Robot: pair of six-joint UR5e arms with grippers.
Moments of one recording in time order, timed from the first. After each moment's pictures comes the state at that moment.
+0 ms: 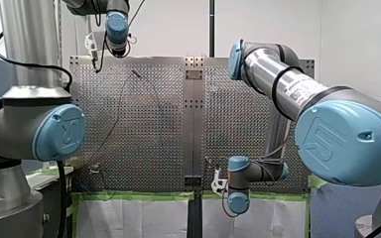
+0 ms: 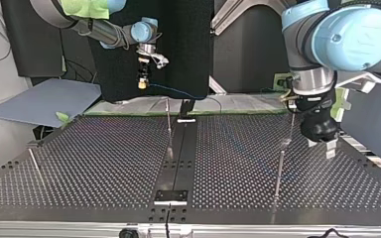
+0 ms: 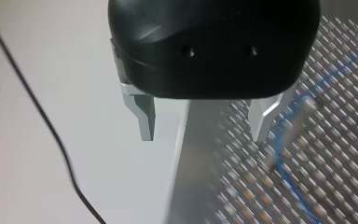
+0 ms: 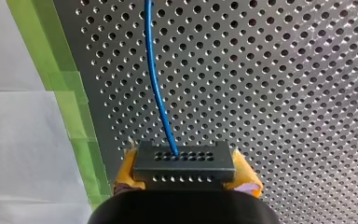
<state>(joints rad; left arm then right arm) -0.15 -1.43 -1.62 -3.23 -2.01 -1.78 2.15 -0.51 1.81 -1.29 1.93 1.67</state>
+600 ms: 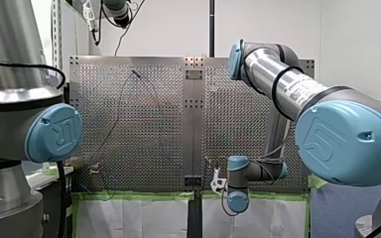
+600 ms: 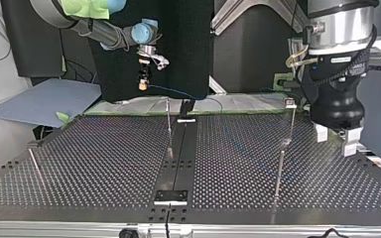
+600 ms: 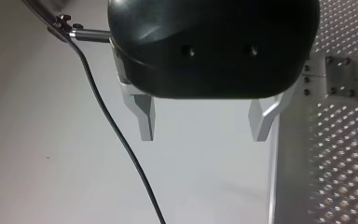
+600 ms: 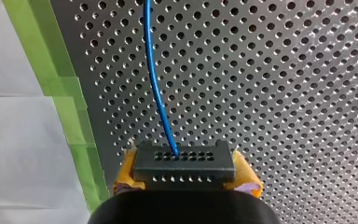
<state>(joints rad) -0.24 -1.28 -1.53 -3.37 -1.96 -1.77 2.15 -0.51 1.79 -1.27 1.92 1.67</state>
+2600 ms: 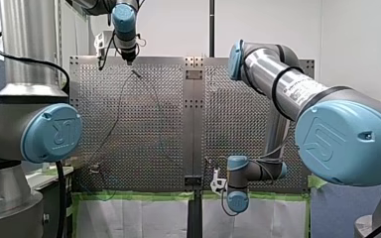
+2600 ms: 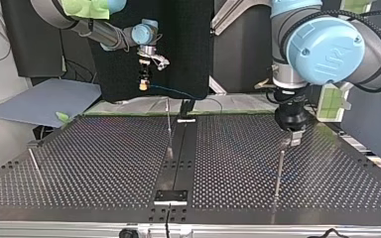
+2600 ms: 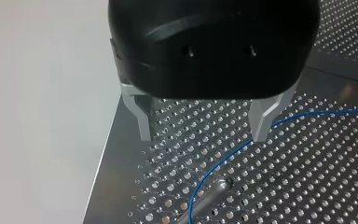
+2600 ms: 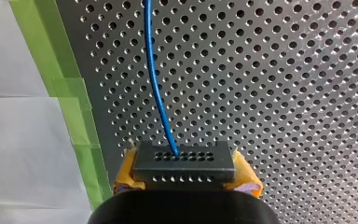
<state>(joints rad) -0.25 -1.50 -1.54 -3.48 -2.00 -1.74 2.15 -0.51 1.78 -1.25 1.92 1.67</state>
